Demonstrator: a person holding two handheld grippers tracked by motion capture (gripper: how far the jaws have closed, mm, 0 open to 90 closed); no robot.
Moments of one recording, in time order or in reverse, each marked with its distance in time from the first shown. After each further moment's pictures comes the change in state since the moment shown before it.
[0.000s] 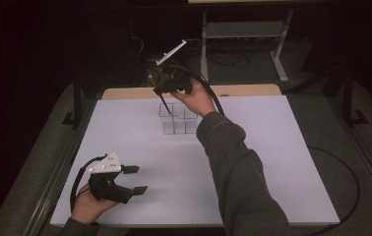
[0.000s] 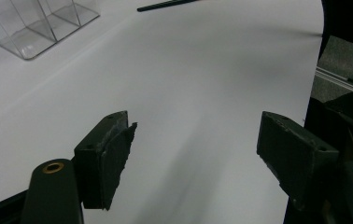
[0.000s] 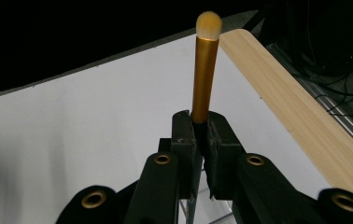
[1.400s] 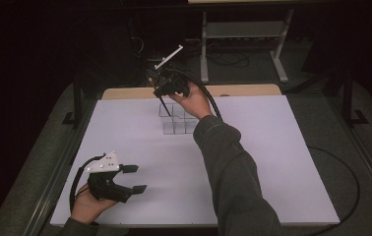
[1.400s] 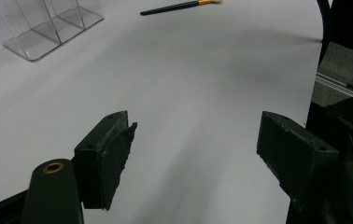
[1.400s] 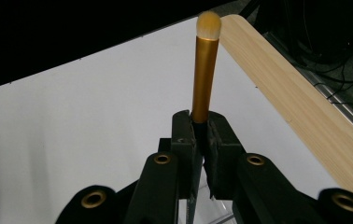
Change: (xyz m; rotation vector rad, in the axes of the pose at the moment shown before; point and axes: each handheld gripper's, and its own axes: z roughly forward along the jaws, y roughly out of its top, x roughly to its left) left arm 0.003 -0.002 -0.002 -0.018 0.001 -0.007; right arm -0.010 -0.007 0.024 0.033 -0.025 0.026
